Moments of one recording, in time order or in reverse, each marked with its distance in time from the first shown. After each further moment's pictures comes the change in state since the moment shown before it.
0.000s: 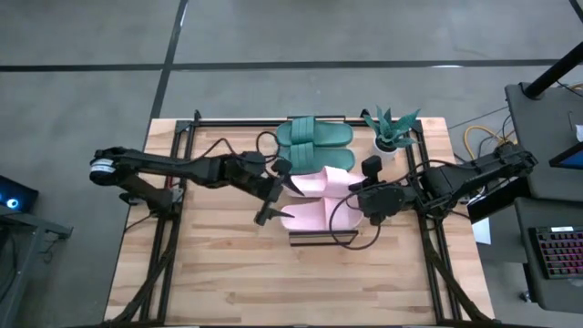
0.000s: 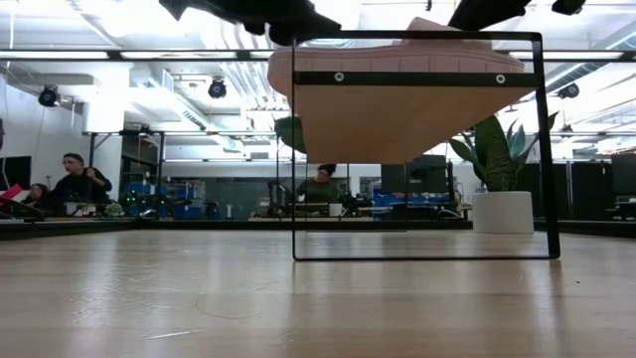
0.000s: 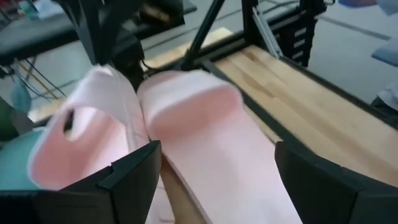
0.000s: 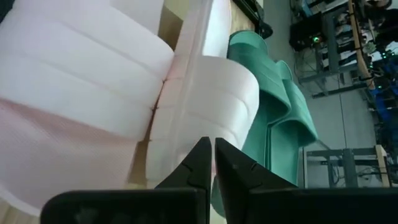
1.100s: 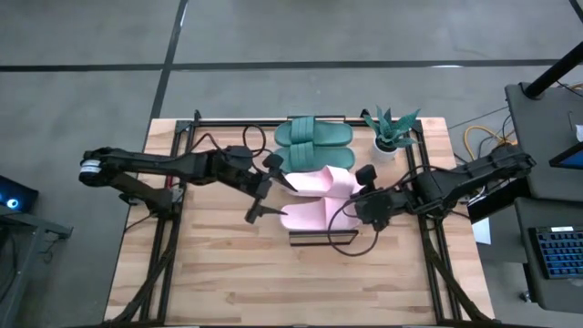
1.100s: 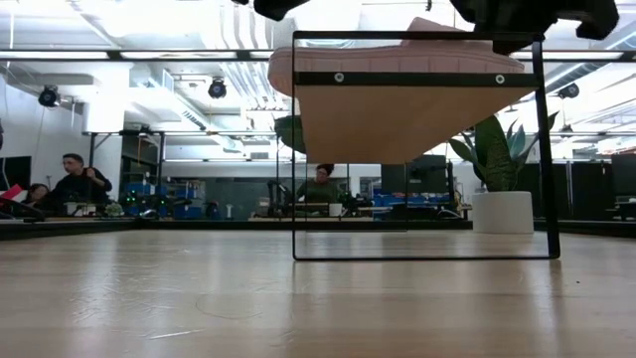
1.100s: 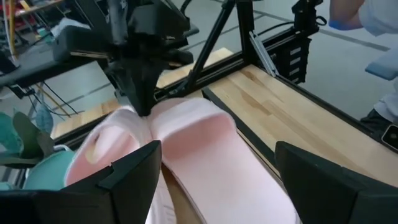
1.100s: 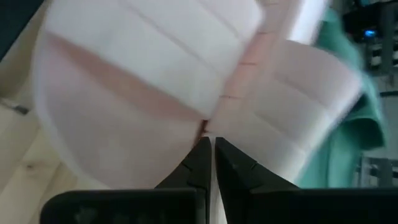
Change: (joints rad) left arm -0.001 -0.101 0.025 -0.071 -0.001 0.001; right arm -0.017 0.045 -0.058 -0.051 -0.129 0.006
